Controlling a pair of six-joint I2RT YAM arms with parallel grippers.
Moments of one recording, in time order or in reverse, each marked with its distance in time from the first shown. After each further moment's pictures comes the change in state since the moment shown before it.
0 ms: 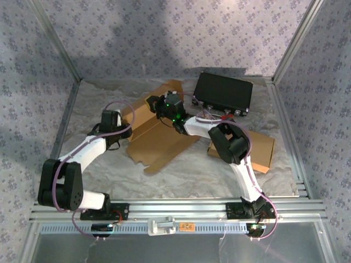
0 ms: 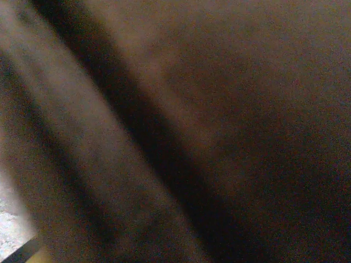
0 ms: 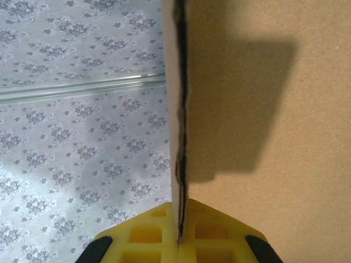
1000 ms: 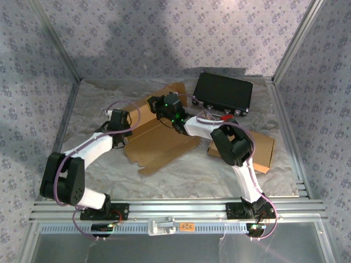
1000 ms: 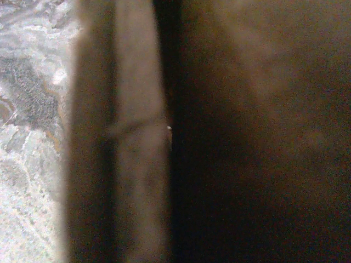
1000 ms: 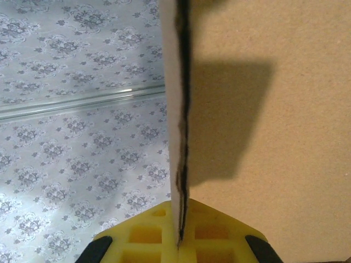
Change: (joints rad) left arm -0.100 0.066 0.068 -0.062 -0.309 -0.125; right arm 0.014 -0.058 -0.012 -0.112 0.068 0.027
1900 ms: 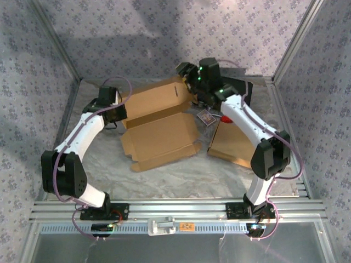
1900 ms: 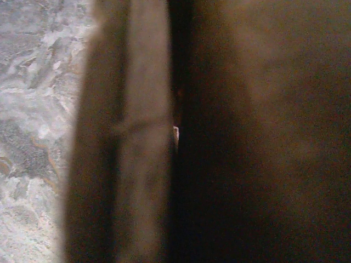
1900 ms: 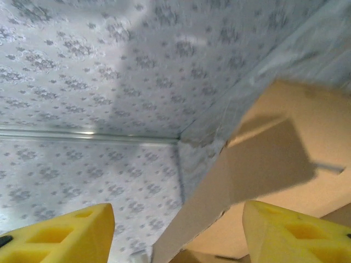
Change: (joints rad) left arm 0.114 0.064 0.401 -0.361 0.274 0.152; right arm -0.252 -0.392 0.233 -0.787 -0.034 -0.445
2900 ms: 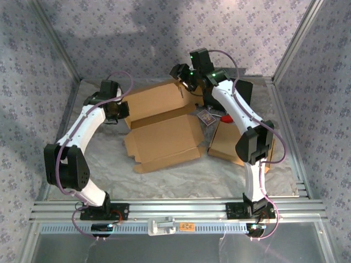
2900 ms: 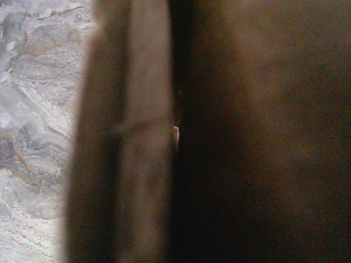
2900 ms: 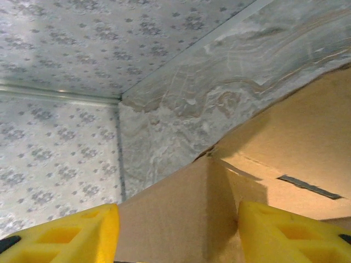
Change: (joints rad) left arm -0.001 0.084 0.137 -0.138 0.098 0.015; right arm -0.004 0.274 0.411 -0.398 -0.122 -0.213
